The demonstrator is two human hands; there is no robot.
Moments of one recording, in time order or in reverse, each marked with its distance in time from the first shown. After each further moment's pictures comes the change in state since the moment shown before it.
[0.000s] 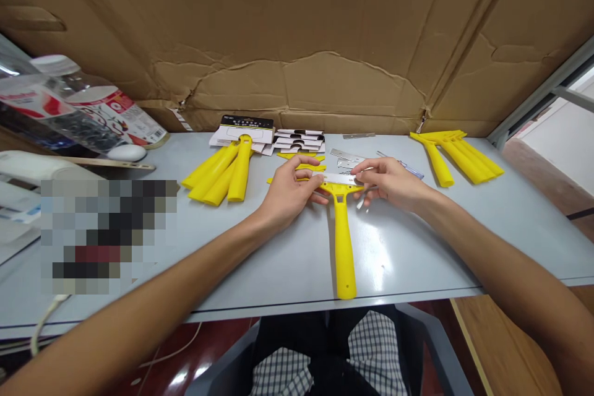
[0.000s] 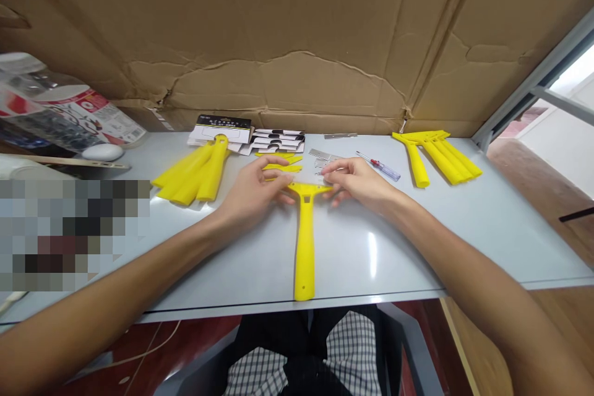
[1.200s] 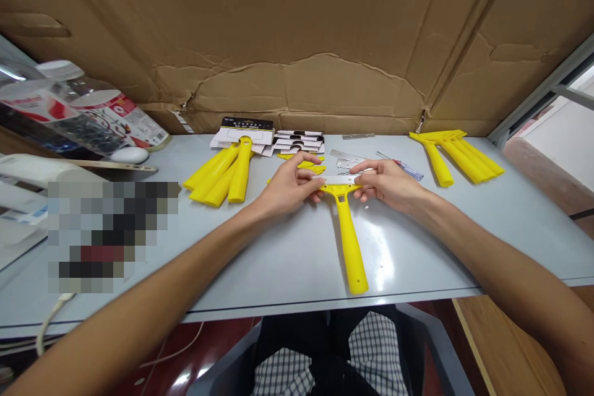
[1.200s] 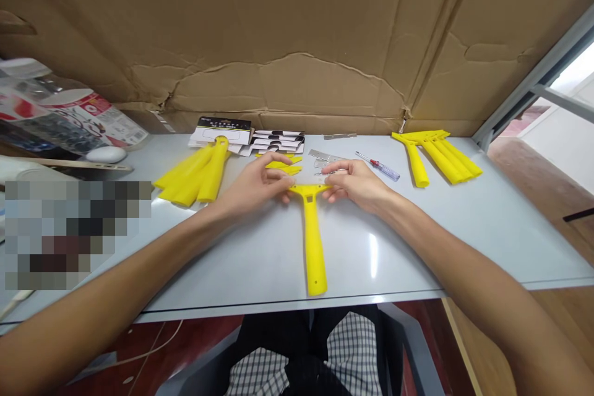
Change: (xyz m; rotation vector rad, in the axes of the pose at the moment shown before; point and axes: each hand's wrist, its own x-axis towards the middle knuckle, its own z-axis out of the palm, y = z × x) left_hand 0.017 -0.004 -0.021 0.158 -0.219 0.038; right_hand 0.004 0.004 0.003 0.117 0.073 0.055
